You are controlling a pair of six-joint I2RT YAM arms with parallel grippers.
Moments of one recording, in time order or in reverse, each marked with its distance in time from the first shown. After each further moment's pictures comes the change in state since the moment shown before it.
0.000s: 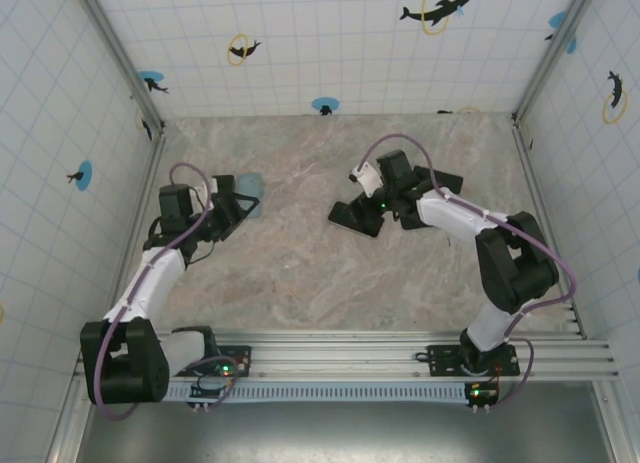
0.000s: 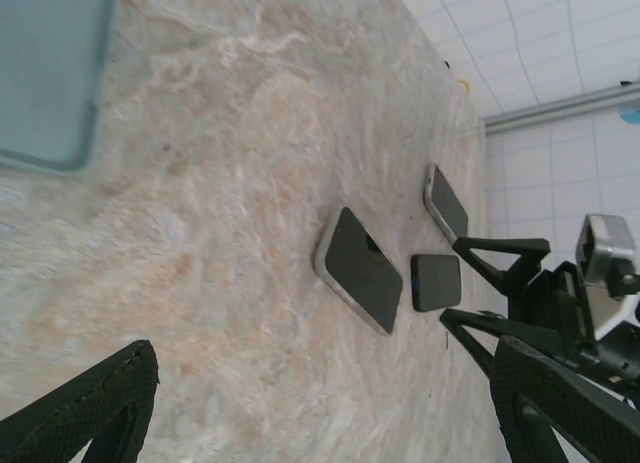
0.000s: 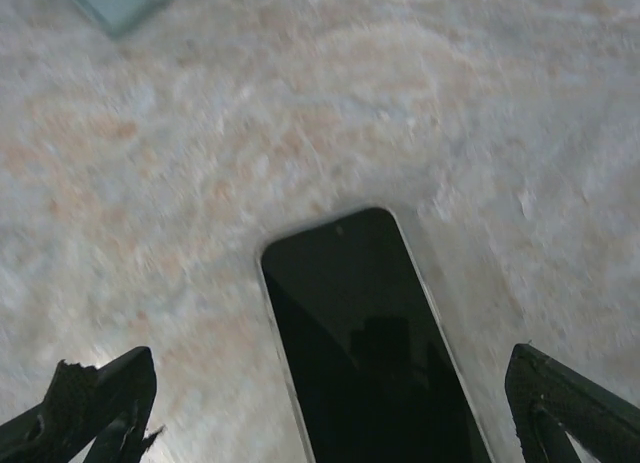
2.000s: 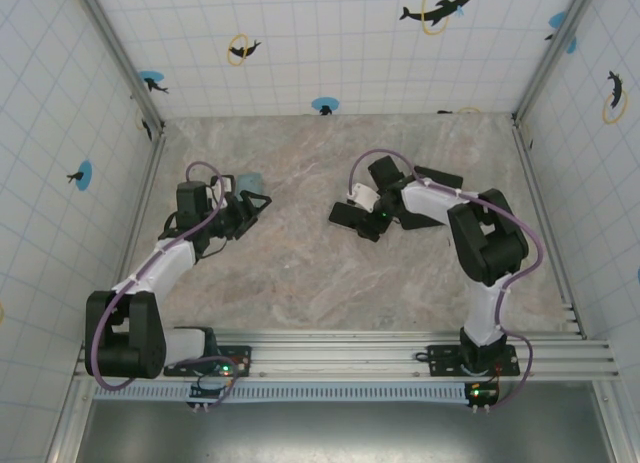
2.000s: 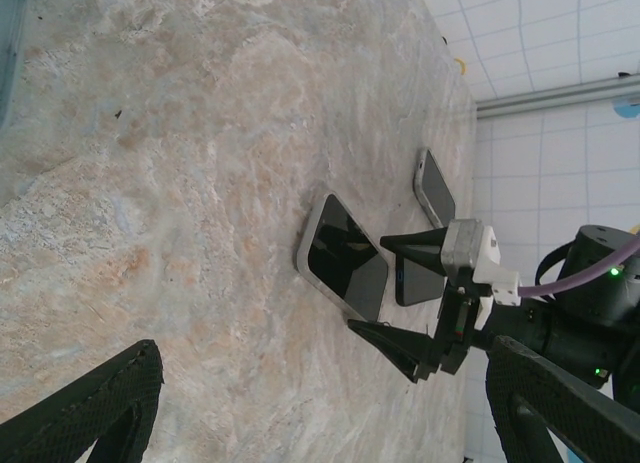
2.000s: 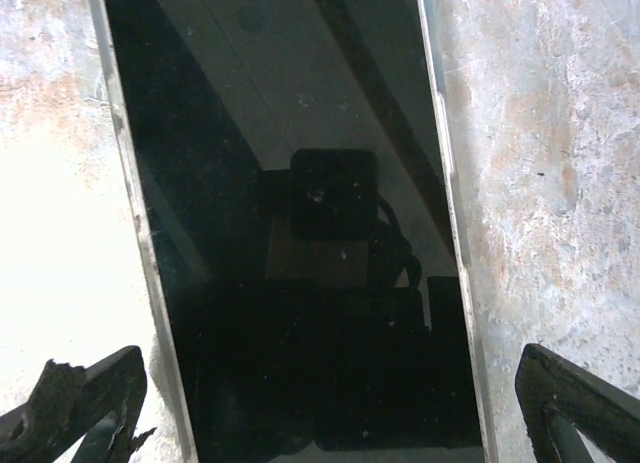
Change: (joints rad) left arm -0.077 0.133 -0.003 0.136 -0.004 -0.105; right arm -0.021 0.238 0.128 -0.229 0.134 -0.358
